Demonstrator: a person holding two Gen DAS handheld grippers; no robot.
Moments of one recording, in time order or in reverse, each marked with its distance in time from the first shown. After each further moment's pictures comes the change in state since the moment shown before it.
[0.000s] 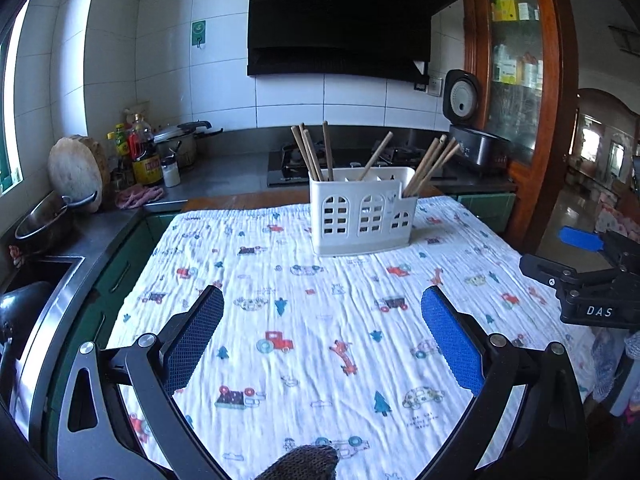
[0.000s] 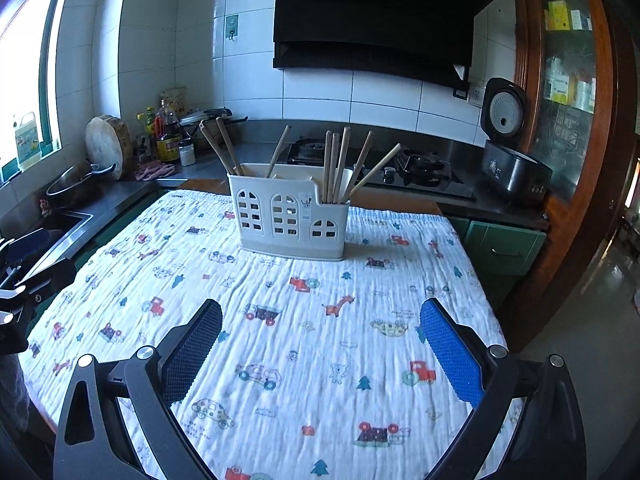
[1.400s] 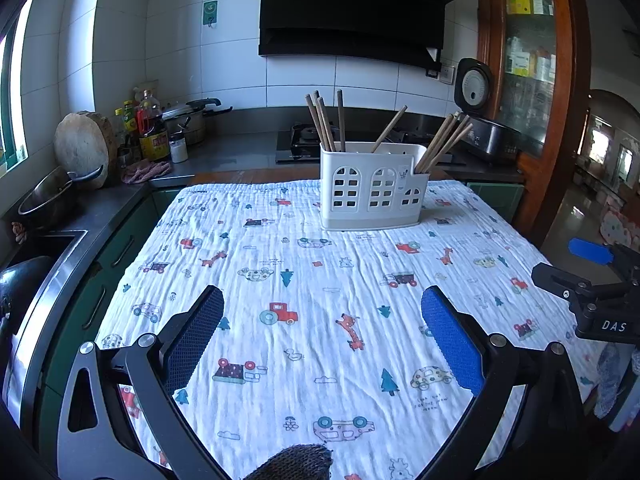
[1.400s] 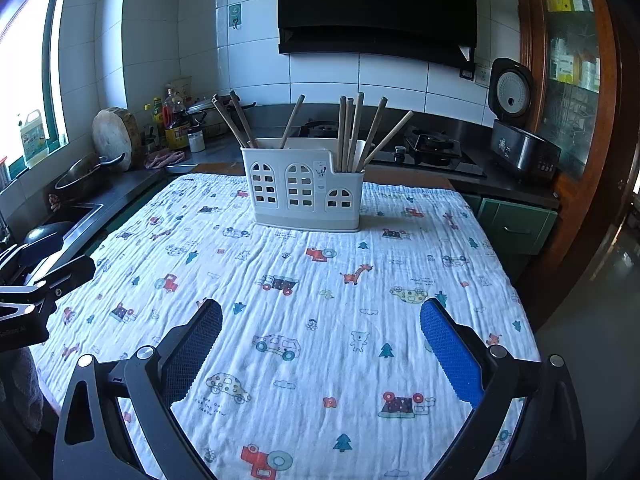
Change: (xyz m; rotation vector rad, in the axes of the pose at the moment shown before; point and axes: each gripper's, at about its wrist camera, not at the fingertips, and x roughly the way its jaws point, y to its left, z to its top) left arm 0.008 0.006 -0.020 -0.037 0.052 0.027; right arm 0.003 0.007 -0.024 0.024 0.044 0.047
